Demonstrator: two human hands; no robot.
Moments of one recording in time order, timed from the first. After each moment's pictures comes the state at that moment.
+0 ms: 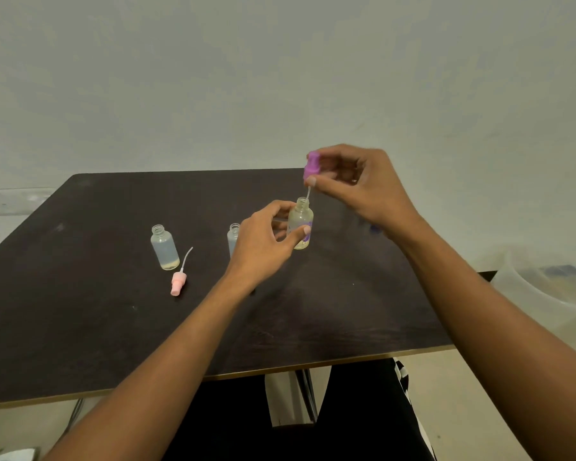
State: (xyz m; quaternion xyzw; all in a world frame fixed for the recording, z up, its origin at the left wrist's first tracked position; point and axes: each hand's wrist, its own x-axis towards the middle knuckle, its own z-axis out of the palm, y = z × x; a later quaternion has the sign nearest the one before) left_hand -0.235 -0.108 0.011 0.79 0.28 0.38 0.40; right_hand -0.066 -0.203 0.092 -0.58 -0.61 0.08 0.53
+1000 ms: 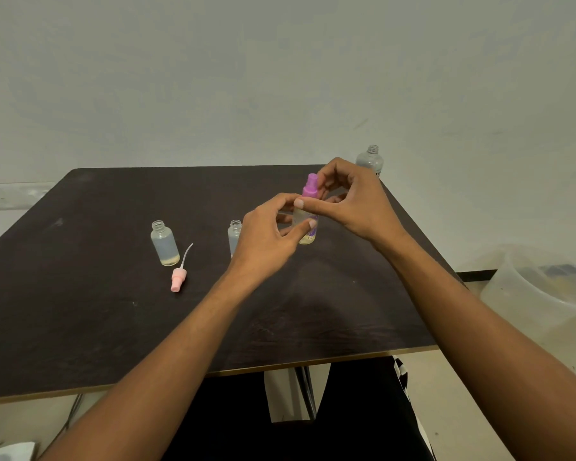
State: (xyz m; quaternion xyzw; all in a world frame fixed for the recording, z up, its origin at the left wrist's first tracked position) left_hand -0.237 -0.116 0.021 0.80 0.26 0.39 0.38; right_hand -0.072 -0.196 0.066 -0.65 -0.59 0.05 0.47
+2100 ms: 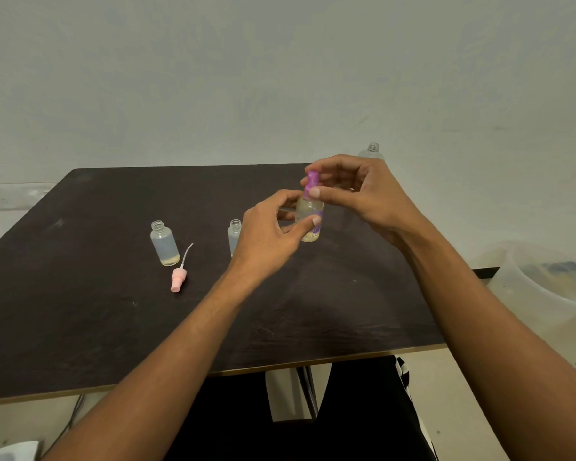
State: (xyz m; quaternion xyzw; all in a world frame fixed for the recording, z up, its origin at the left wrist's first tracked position) left_hand -0.235 -0.120 0.027 0.79 0.25 0.40 0.40; right_hand -0.062 -0.208 0.082 -0.56 -0.60 0.21 0.53
